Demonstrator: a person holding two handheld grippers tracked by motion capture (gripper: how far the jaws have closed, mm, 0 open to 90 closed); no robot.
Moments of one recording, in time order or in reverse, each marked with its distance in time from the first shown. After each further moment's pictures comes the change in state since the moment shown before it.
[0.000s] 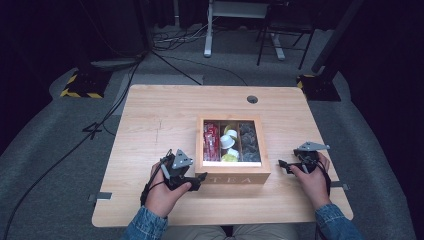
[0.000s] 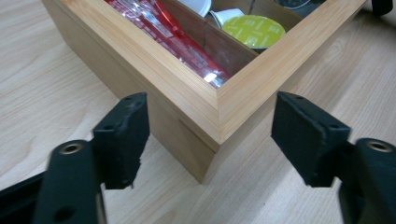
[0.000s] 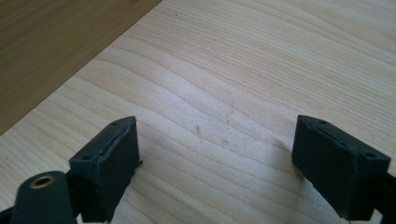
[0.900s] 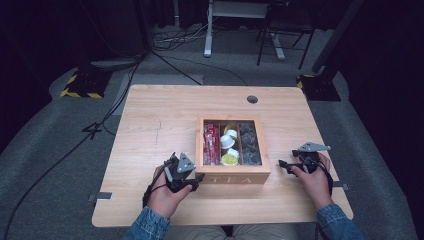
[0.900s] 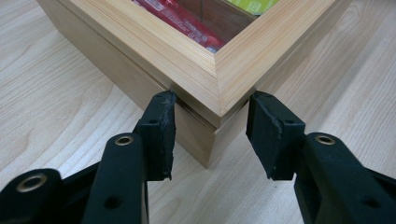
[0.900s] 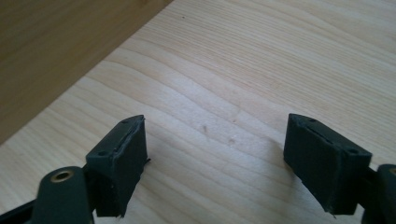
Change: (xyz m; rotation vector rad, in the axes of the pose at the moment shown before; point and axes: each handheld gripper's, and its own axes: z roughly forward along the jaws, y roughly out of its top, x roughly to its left) left arm -0.003 -0.005 0.006 0.070 0.026 0.069; right arm 0.002 -0.001 -0.003 -0.014 0.031 0.008
